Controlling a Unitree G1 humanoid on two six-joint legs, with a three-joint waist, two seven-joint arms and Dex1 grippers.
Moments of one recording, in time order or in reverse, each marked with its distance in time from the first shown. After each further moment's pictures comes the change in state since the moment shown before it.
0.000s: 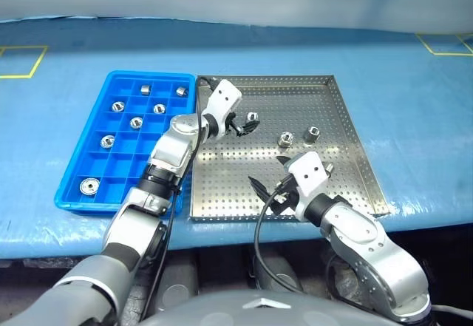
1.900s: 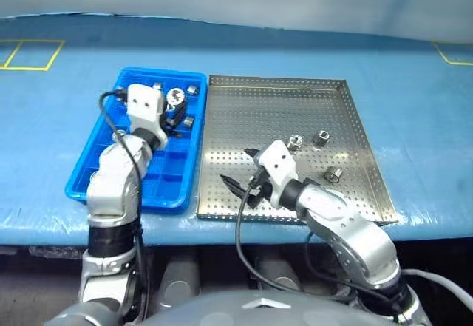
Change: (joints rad) left arm 0.505 0.084 0.394 -0.877 -0.078 0.309 0.328; right arm -0.255 0.057 0.153 0.175 0.010 -0.029 0.129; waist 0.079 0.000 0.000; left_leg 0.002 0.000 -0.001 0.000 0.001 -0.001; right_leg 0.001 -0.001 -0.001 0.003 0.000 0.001
